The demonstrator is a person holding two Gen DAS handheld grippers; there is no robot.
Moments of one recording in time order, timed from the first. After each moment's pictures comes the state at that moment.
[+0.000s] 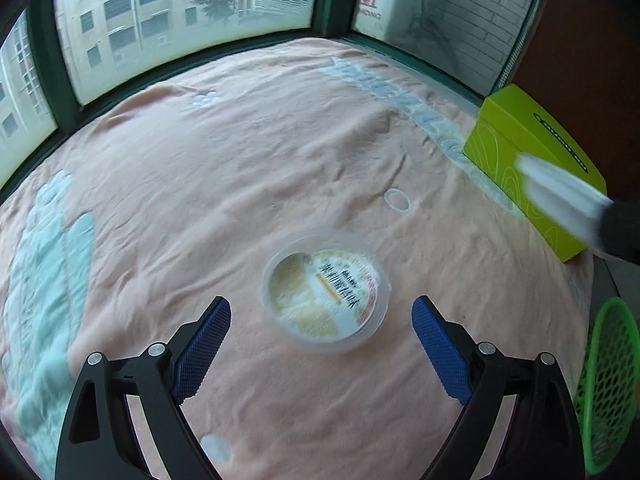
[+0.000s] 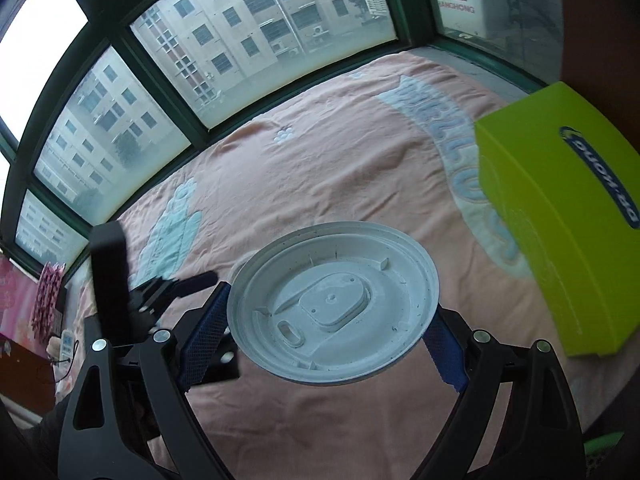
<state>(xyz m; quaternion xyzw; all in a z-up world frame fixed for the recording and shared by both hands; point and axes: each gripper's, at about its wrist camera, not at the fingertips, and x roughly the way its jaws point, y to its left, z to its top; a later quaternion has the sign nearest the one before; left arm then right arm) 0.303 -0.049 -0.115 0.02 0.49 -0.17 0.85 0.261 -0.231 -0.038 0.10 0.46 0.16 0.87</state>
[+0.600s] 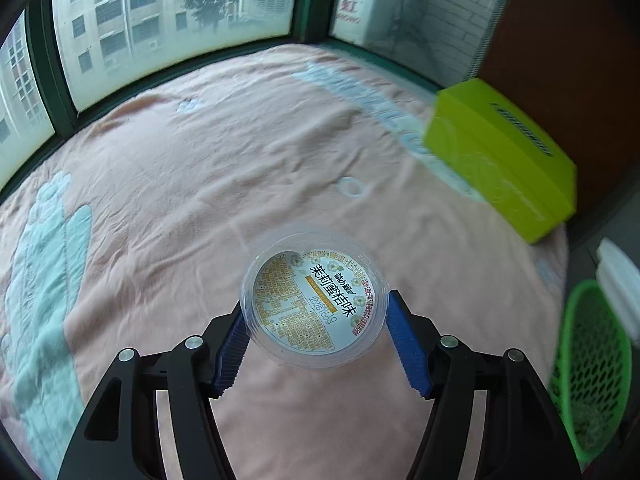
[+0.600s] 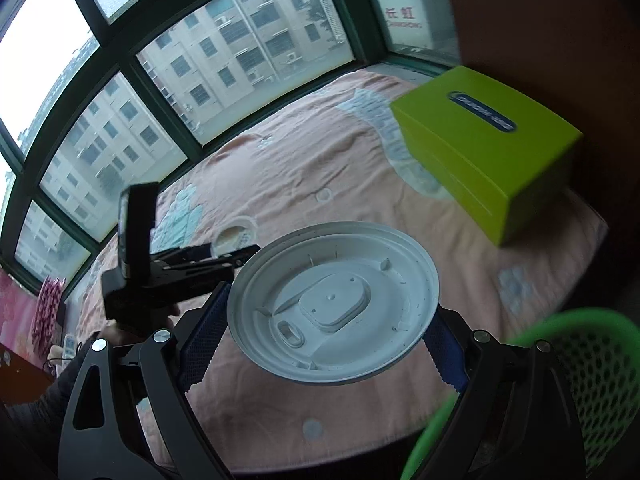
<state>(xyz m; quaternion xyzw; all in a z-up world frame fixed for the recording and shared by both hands) 0.250 -0.065 -0.089 0.02 0.48 -0.19 0.86 0.126 -0.270 -0.024 0.13 0.42 0.10 0.89</state>
